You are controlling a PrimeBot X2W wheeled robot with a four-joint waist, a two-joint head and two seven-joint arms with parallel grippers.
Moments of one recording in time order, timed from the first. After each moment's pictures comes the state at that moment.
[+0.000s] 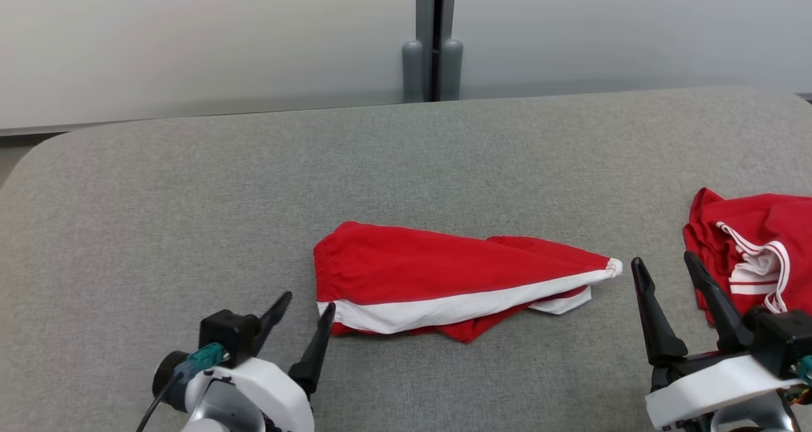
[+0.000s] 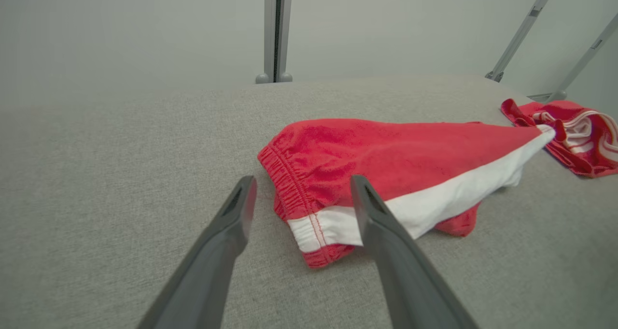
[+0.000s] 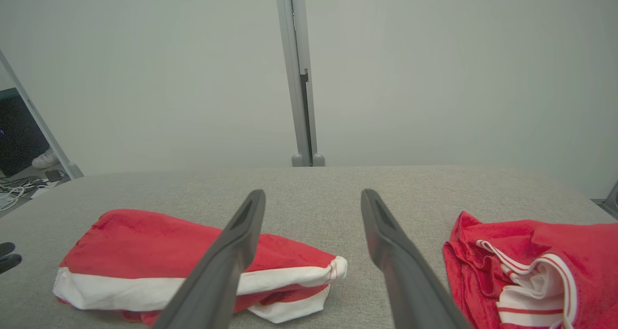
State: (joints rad) left arm -0.10 0.17 -0.32 0.22 -0.37 -0.09 -0.02; right arm 0.05 -0.11 0.06 -0.13 0.22 0.13 0.06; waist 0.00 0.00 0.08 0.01
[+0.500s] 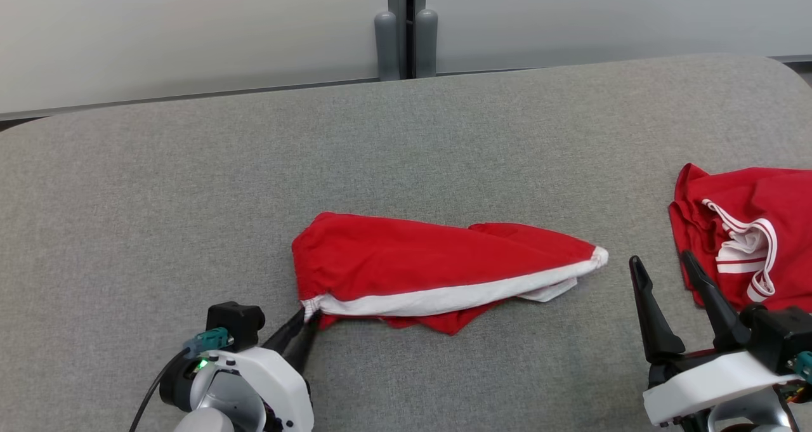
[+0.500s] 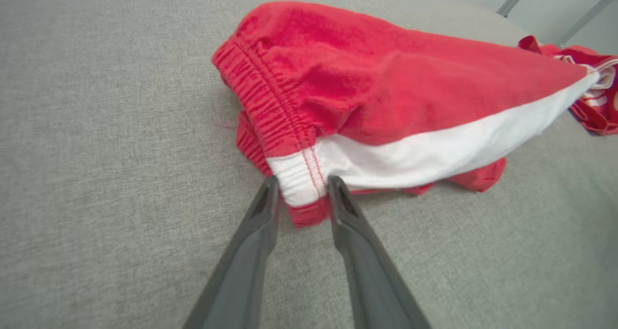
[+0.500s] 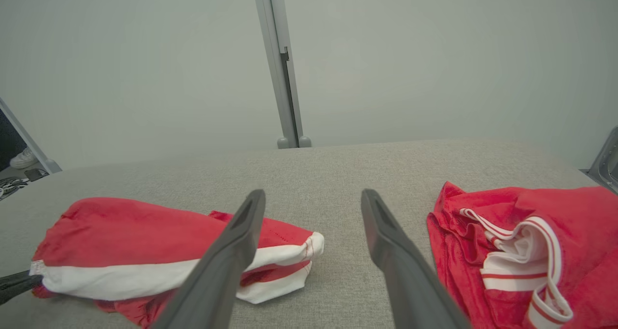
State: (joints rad) left arm -0.18 0.16 -0.35 0.37 -0.47 -0.11 0.09; right arm 0.03 -0.11 0.06 -0.09 0.24 0.13 0.06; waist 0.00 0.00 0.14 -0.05
